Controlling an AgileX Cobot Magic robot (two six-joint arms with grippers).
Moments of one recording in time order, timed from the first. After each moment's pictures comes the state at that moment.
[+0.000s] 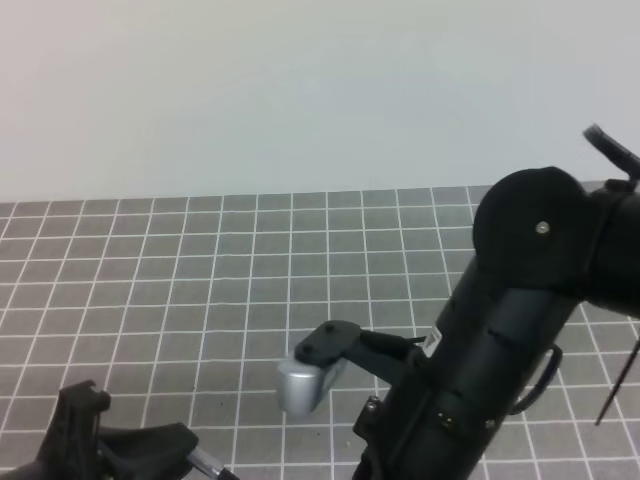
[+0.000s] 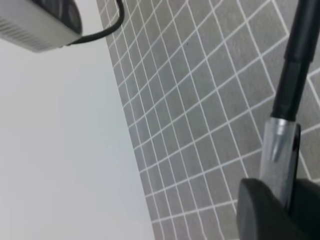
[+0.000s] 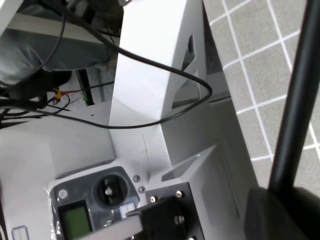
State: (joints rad) left arm -0.45 0.66 -0.35 -1.01 0.44 2.48; right arm 0.76 1.66 -1.27 0.76 1.24 -0.68
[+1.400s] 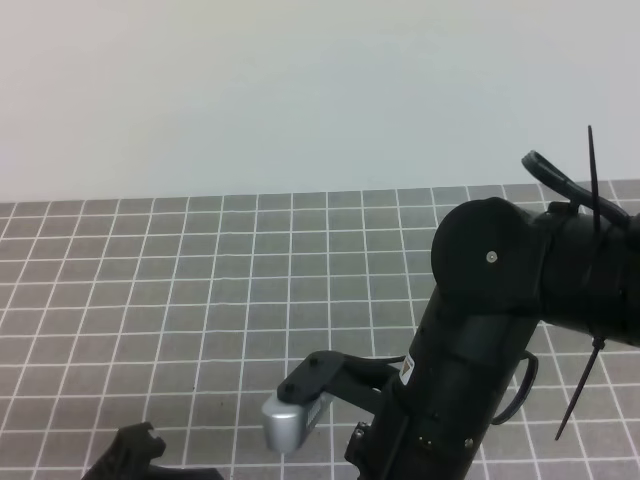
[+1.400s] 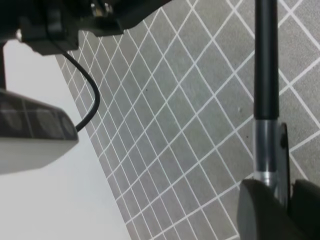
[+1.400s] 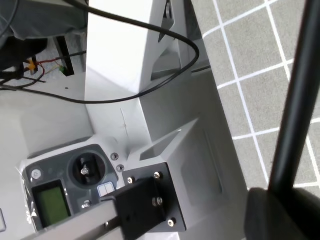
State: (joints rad) left arm -0.56 0.72 -0.35 -0.94 0.46 2.53; right arm 0.80 1.73 -1.31 0.69 1.31 -0.66
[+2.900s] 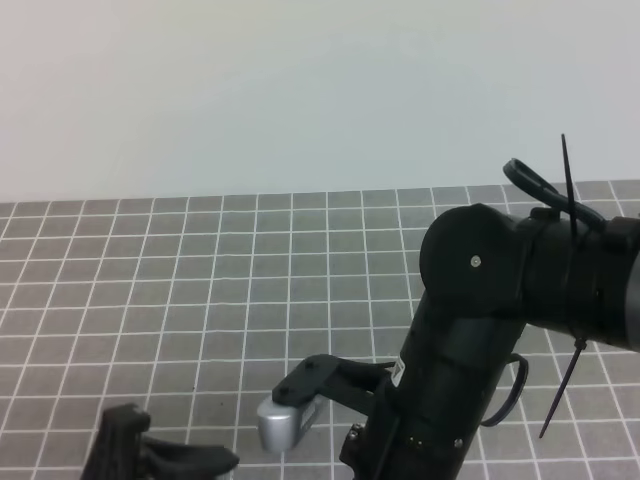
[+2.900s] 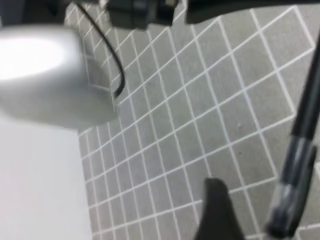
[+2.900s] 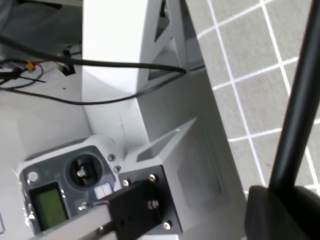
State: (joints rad) left arm -0.57 0.72 -0.35 -0.99 0.40 2.27; right arm 0.80 1.76 -1.31 0.67 1.29 -0.65
